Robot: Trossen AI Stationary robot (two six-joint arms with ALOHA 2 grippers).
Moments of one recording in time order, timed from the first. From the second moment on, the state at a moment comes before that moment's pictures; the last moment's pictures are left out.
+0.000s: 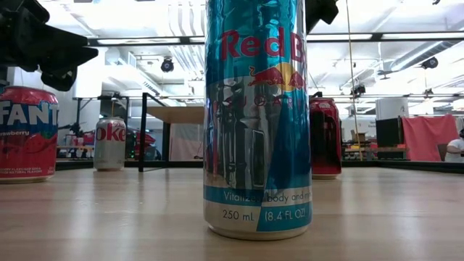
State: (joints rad) left arm -0.66 0.02 0.02 0.07 -0.74 -0.12; right arm -0.04 1.72 1.29 -0.43 -0.02 0.38
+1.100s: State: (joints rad) left arm -0.66 0.02 0.02 0.07 -0.74 -0.12; right arm 0.13 1.72 1.32 -0.56 0.52 0.84
